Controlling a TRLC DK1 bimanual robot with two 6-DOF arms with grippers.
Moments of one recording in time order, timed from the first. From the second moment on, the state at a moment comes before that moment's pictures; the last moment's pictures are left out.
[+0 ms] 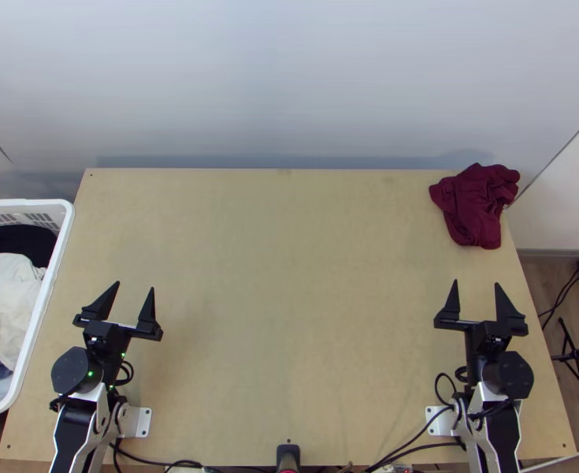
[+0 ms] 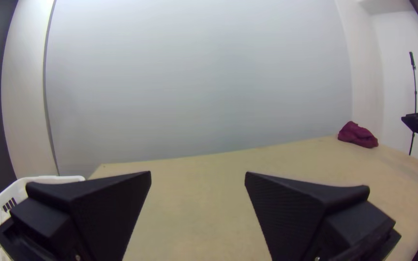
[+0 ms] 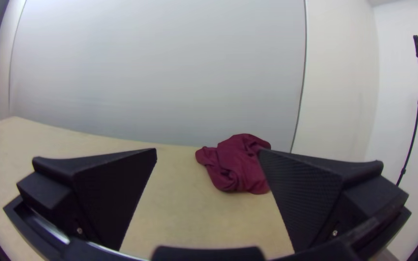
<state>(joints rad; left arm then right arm) -0.12 0.00 0.00 -0.01 0.02 0.06 0.01 0.00 0.01 0.07 0.14 -0.11</state>
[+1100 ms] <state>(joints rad) 0.10 0.73 0.85 -0.34 -0.05 -0.09 0.10 0.63 0.82 -0.13 0.14 -0.13</state>
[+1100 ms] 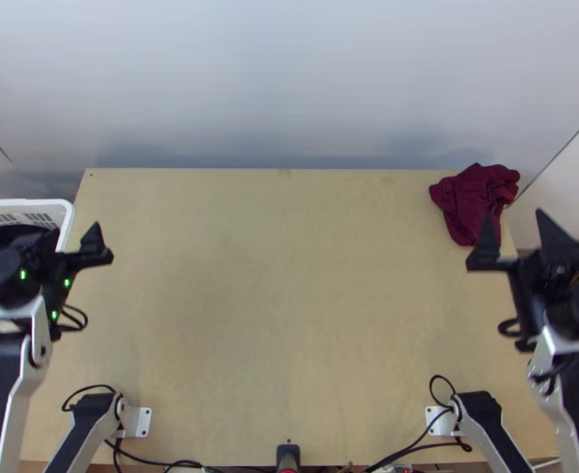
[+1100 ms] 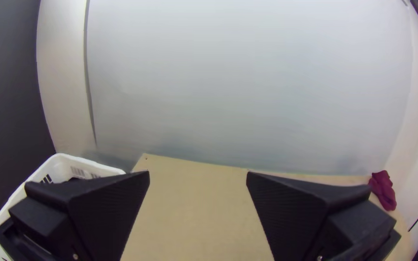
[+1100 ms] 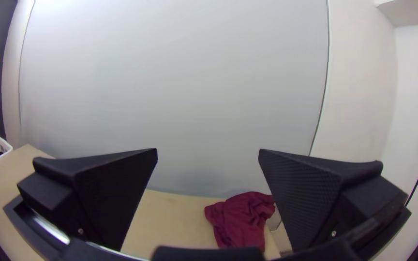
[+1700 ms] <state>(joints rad) 0.07 1.15 1.22 -0.55 -0.10 -0.12 0.13 1.17 1.31 -0.49 0.14 0.10</state>
